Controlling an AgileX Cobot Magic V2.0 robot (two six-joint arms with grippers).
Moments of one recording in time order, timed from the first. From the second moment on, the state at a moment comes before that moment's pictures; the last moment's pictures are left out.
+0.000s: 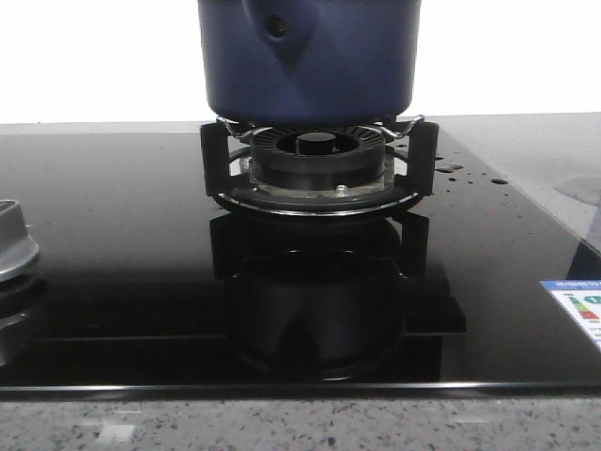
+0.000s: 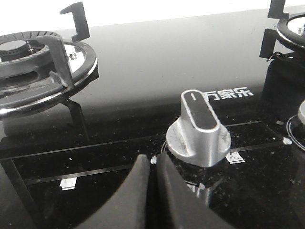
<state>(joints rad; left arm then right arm) -0.14 0.00 0.00 -0.05 0.33 0.08 -0.14 -0.01 0.01 -0.15 0.34 0.07</state>
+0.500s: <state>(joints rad) -0.14 0.00 0.00 -0.51 0.09 0.08 -0.14 -0.01 0.02 -0.06 -0.13 0.15</state>
